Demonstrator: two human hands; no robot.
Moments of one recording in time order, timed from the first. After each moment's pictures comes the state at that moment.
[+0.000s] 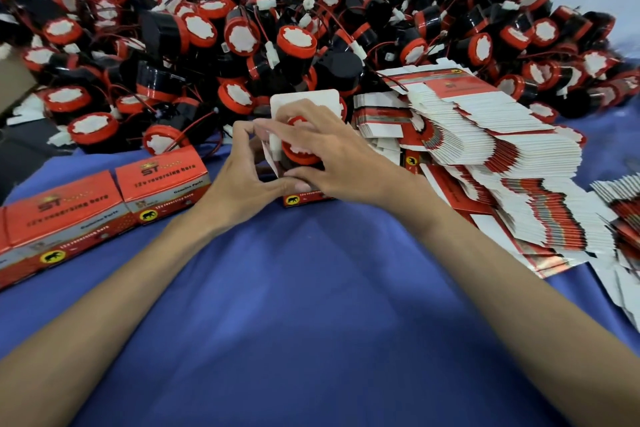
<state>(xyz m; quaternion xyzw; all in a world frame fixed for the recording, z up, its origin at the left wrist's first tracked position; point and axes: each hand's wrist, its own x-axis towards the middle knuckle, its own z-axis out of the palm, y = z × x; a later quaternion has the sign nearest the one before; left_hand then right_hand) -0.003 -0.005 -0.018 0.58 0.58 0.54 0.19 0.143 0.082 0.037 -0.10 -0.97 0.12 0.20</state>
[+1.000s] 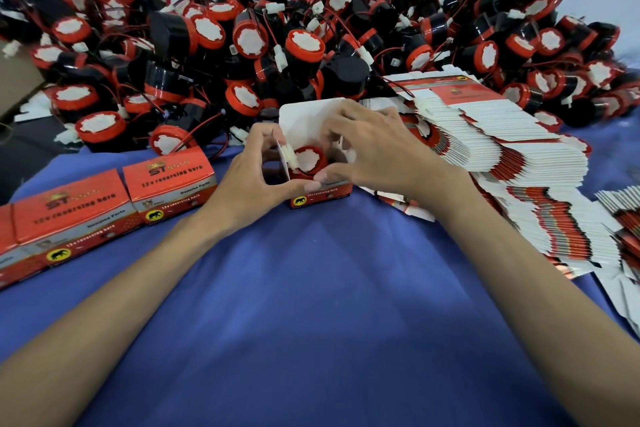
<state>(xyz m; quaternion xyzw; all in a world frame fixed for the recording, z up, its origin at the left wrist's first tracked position) -0.004 -0.006 -0.017 0.58 0.60 0.52 0.19 0.162 0.101 0.051 -0.20 -0.97 0.03 0.14</state>
